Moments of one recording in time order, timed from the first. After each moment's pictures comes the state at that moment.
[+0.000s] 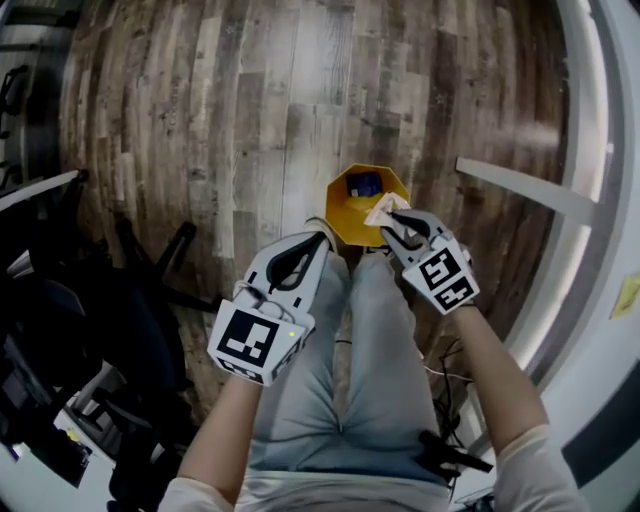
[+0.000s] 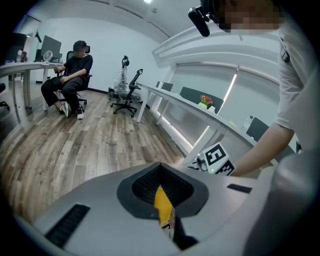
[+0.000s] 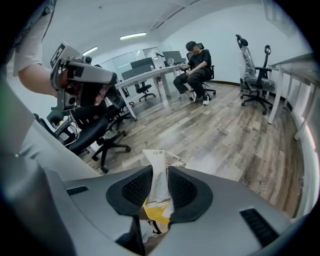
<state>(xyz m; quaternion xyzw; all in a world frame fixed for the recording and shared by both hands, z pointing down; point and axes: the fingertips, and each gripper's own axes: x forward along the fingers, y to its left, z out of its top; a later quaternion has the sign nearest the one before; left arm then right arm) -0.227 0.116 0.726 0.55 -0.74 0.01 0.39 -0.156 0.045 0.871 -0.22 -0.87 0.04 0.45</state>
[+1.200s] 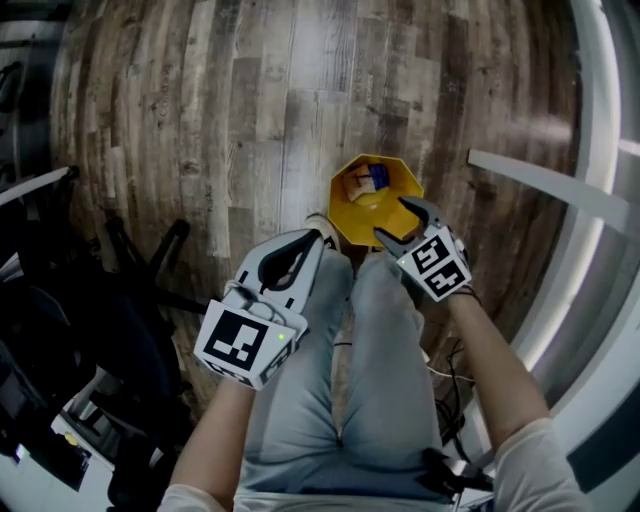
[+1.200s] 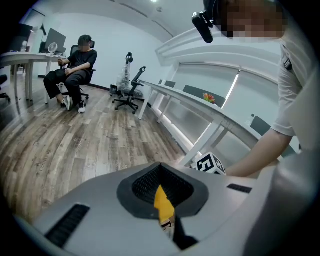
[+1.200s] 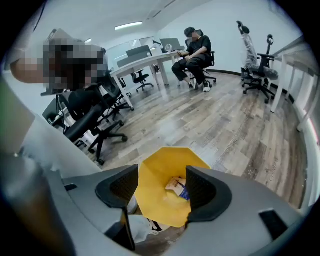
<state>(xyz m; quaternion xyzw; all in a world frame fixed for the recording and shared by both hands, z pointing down) -0.228 0.136 0.784 0.55 -0.74 0.00 0.39 -0.142 0.064 0.973 -0.22 -0.84 0.04 0.49</state>
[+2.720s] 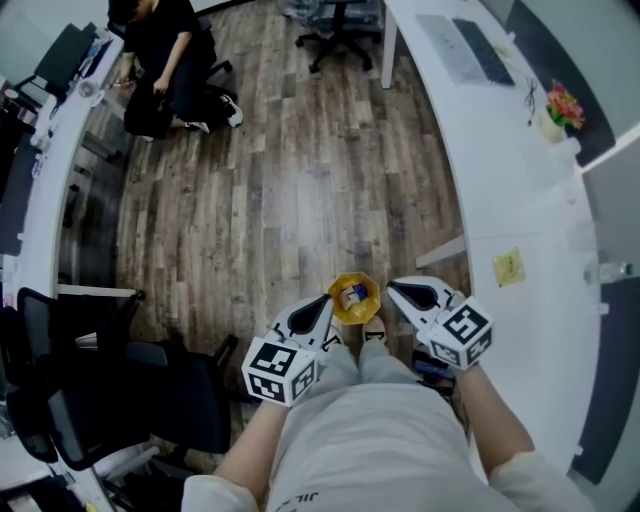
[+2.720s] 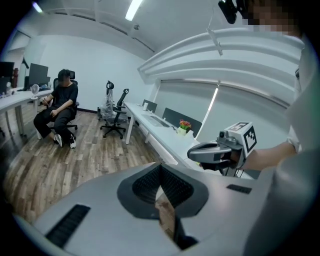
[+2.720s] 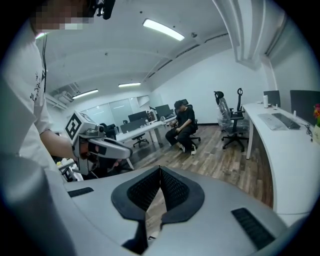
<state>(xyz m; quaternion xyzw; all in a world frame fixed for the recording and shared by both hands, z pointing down) -0.193 0.093 0.425 0.59 -0.74 0.01 0.31 -0.140 0.005 0.432 -0.13 -0.95 0.11 0.25</state>
